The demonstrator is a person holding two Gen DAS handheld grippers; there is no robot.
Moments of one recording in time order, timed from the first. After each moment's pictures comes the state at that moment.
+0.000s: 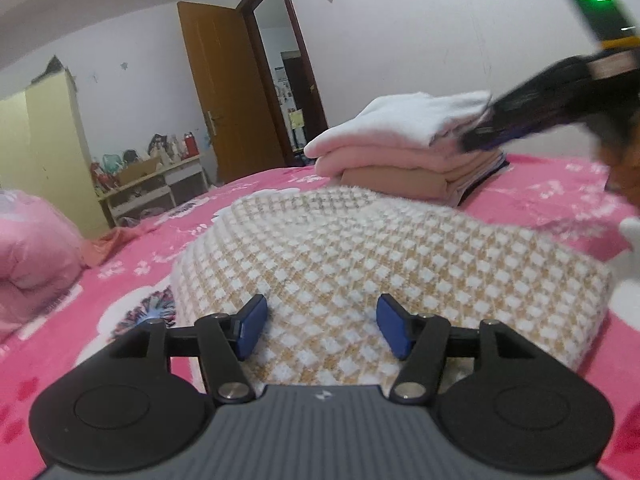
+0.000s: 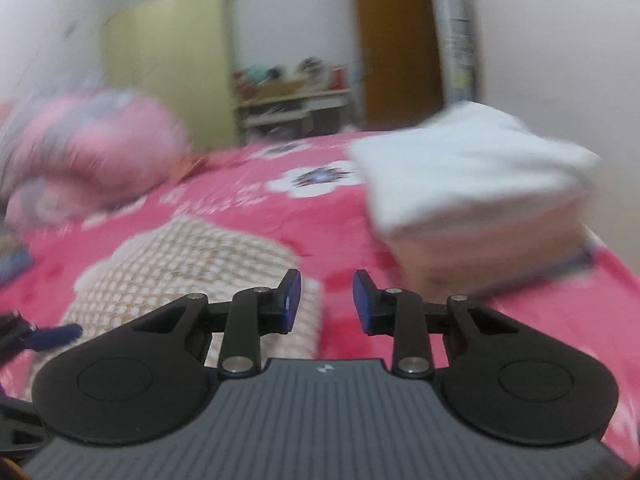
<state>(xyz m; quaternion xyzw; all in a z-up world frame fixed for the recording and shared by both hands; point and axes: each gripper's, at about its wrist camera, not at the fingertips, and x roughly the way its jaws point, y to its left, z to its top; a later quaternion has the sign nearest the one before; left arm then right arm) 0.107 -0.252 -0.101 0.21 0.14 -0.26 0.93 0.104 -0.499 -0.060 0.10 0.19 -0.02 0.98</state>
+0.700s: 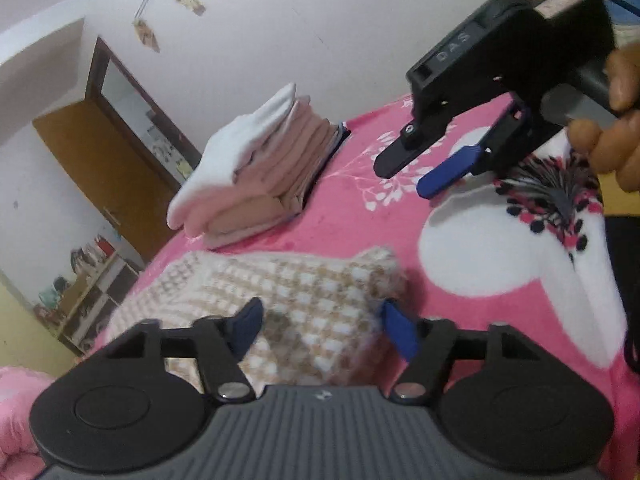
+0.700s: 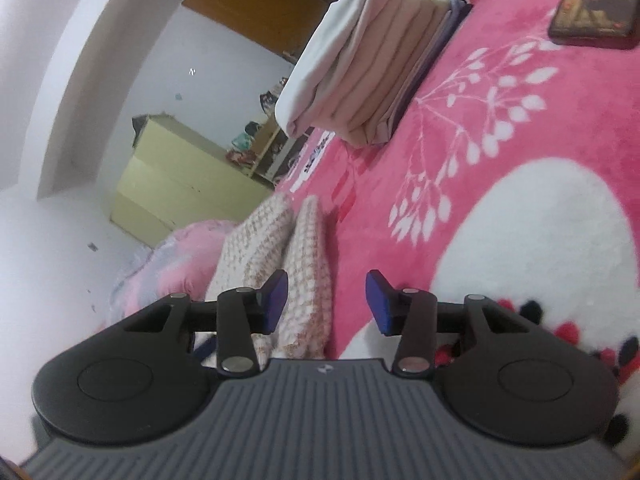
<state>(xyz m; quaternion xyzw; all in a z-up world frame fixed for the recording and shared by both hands) 0.007 -0.331 -0.111 0.39 0.08 -0.38 0.83 -0.023 -0.554 -0.174 0.48 0.15 0.05 0.86</state>
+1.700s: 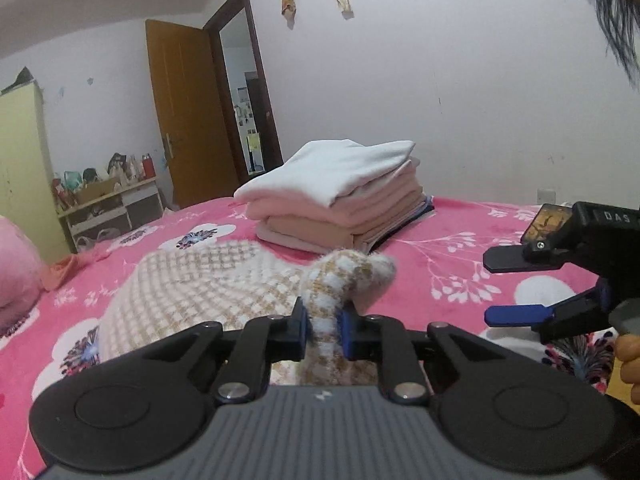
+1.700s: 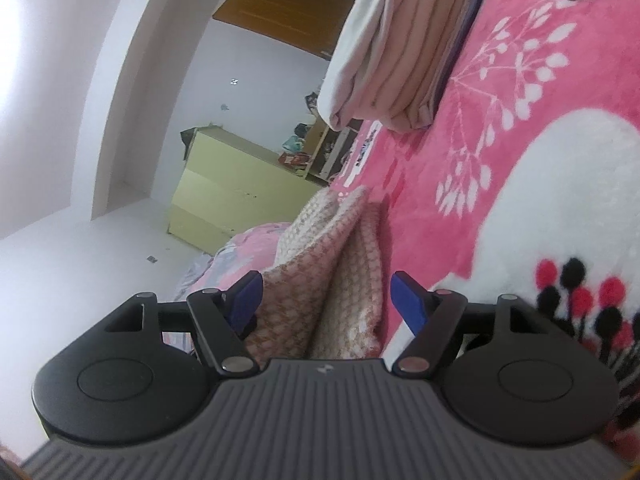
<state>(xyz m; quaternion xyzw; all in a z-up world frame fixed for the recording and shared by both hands) 0.036 -0.285 -0.055 0.17 0.13 -0.35 0.91 -0.023 -0.550 -0.182 0.53 0.11 0.13 0.83</state>
